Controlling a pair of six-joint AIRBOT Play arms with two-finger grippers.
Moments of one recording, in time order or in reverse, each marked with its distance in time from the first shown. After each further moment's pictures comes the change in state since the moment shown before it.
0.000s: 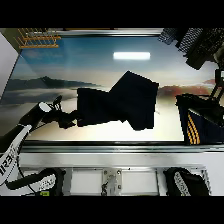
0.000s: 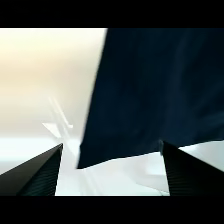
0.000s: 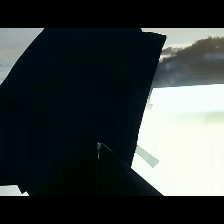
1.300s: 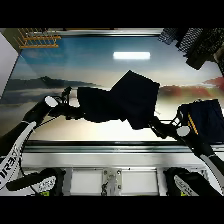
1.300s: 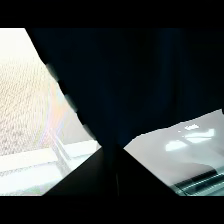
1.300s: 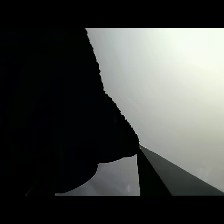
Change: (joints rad) left arm -0.117 0.021 0.101 -0.031 0.011 0.097; right arm 0.293 -0.316 -0.426 0.202 -0.383 0.570
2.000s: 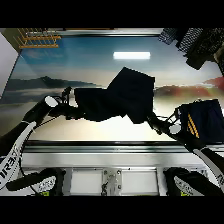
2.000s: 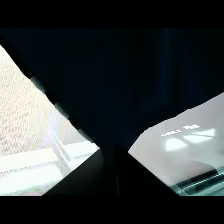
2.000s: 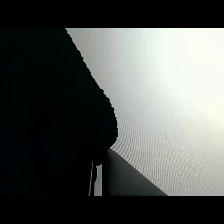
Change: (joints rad) left arm 0.003 0.002 0.000 0.000 0.000 0.002; right arm 0.085 -0.107 0.030 0.083 -0.230 -0.002
